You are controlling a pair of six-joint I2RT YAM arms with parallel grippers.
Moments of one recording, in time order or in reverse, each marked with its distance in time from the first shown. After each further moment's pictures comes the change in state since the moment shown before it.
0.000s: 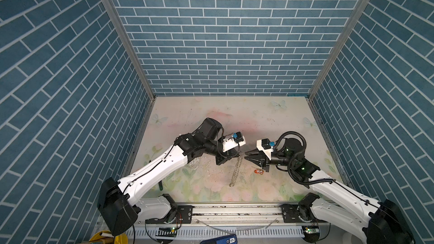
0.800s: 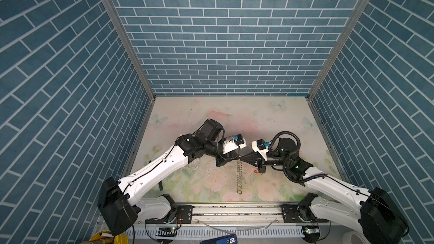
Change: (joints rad) left arm -0.011 0.000 0.000 -0.013 0.014 0.016; right arm 0.045 0.092 0.003 0.093 -0.051 0.055
